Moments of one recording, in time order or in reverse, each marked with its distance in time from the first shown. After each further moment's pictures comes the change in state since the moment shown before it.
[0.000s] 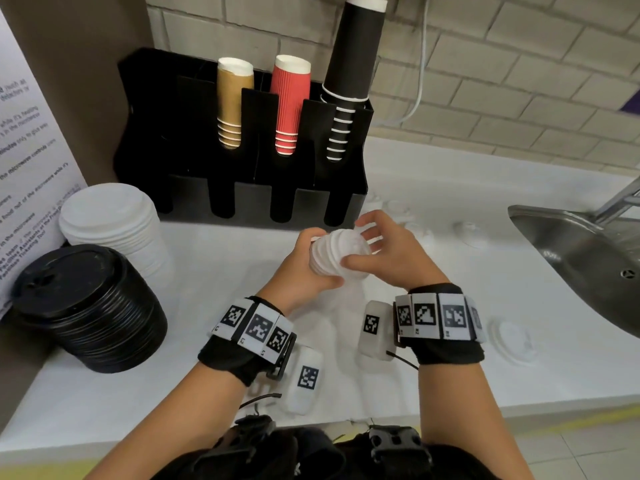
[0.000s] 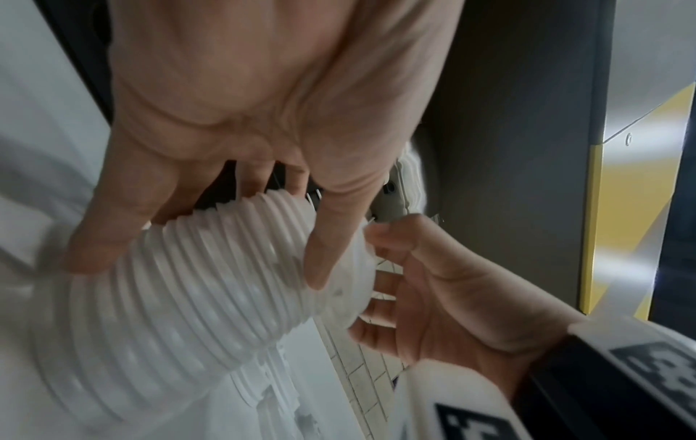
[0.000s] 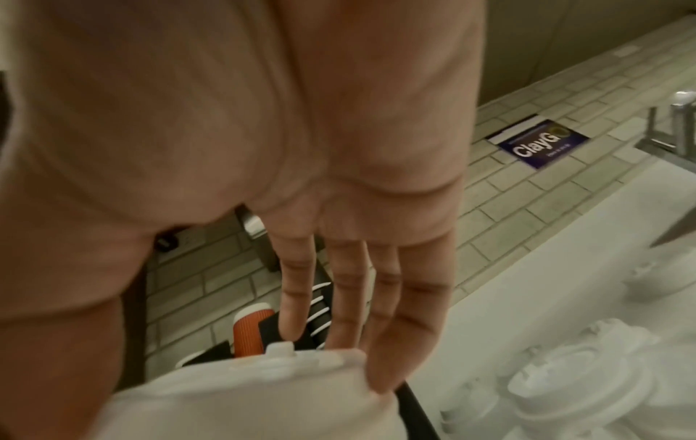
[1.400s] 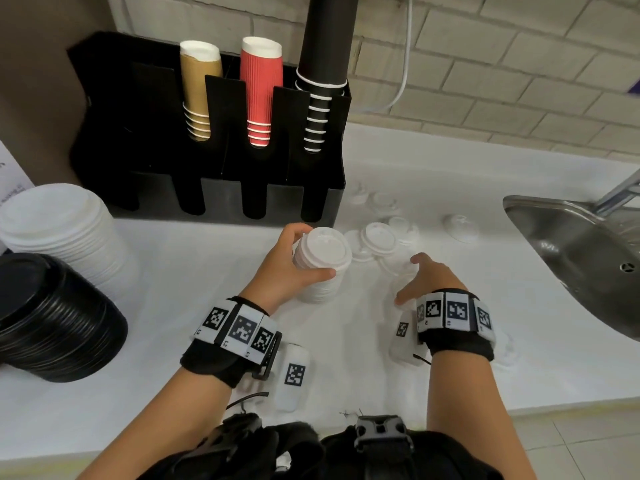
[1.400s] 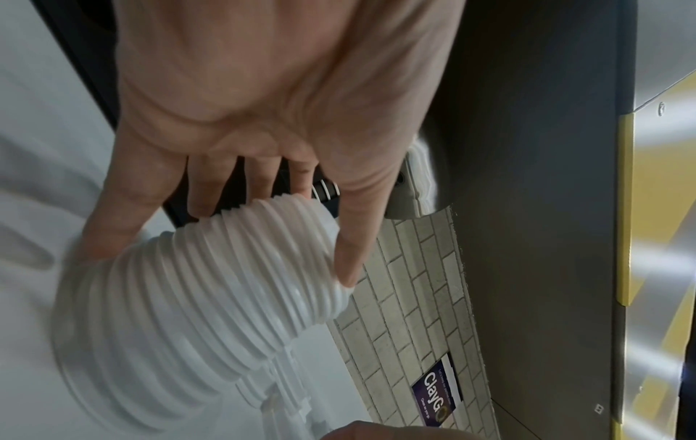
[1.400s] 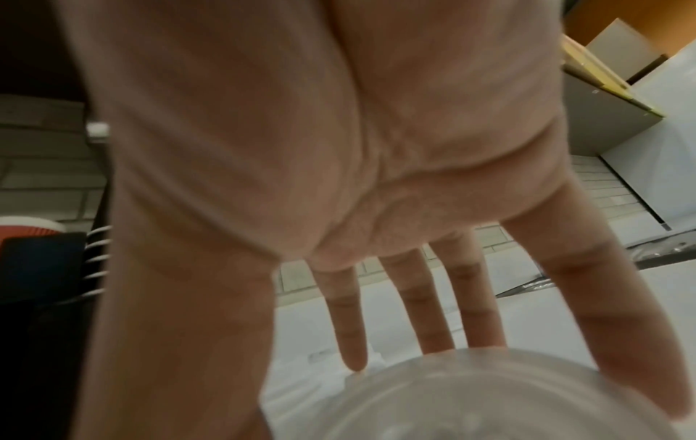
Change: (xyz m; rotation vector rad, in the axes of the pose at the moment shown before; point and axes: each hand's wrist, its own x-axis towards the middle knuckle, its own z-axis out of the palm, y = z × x) left_hand 0.023 0.000 0.024 -0.039 0.090 -0.006; right_hand 0.004 0.095 -0.051 -0.461 -0.134 0.672
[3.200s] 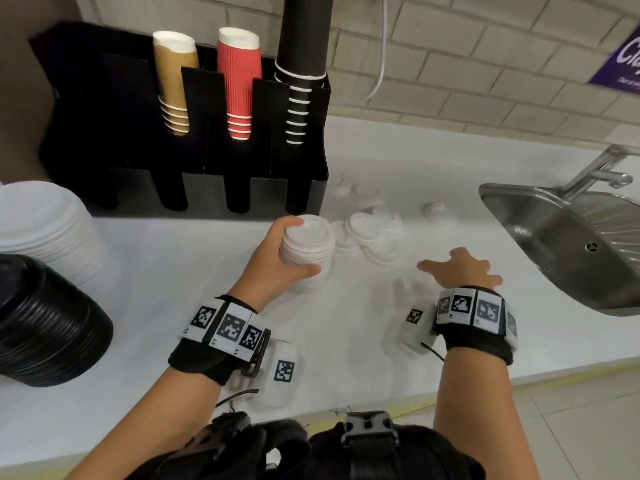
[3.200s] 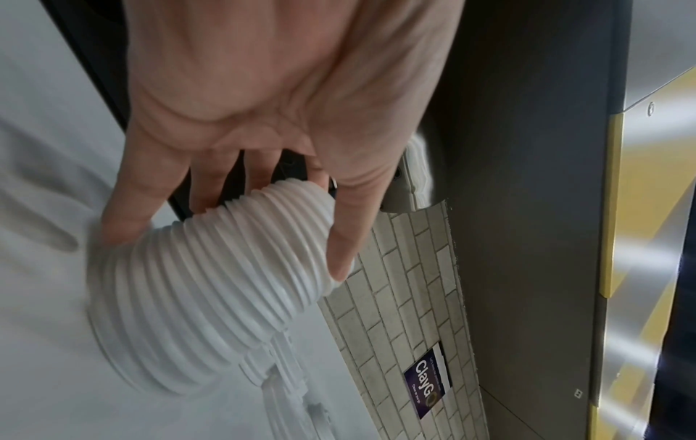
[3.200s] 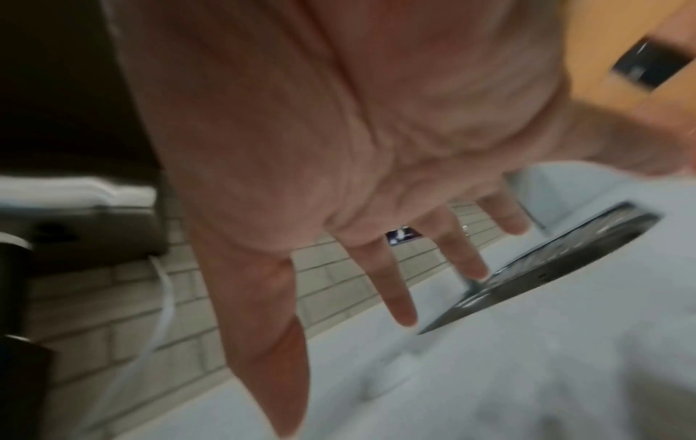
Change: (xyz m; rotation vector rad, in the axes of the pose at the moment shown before) left_hand -0.005 -0.007 0.001 0.004 -0.012 0.056; right_hand -0.017 0.037 -0.021 0.184 0.188 0.348
